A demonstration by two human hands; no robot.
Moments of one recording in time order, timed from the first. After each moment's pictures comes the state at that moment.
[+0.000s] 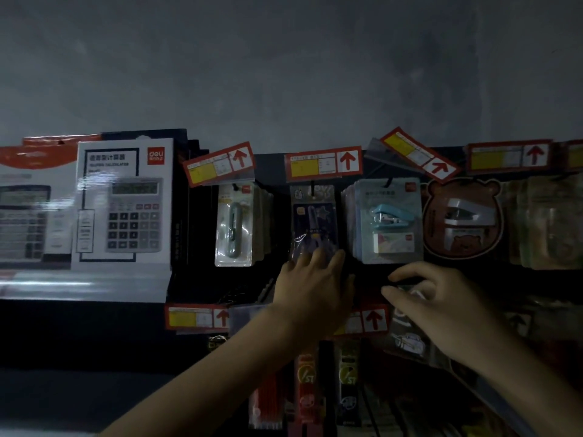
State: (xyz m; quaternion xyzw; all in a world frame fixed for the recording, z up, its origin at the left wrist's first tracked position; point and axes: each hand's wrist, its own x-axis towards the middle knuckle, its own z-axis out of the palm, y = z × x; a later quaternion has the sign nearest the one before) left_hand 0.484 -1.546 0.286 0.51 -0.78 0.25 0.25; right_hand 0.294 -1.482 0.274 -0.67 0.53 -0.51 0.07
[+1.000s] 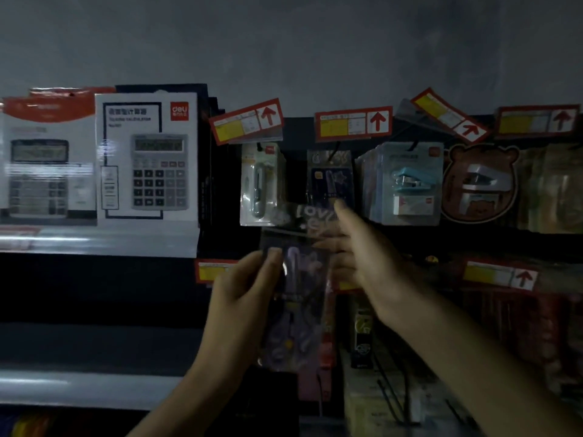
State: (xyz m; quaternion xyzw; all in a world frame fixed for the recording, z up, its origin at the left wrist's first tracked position) left_hand 0.580 -1.453 0.221 0.27 -0.63 -0.24 0.69; right_hand 0.419 -1.474 0.284 -0.63 0.39 -0.56 0.37
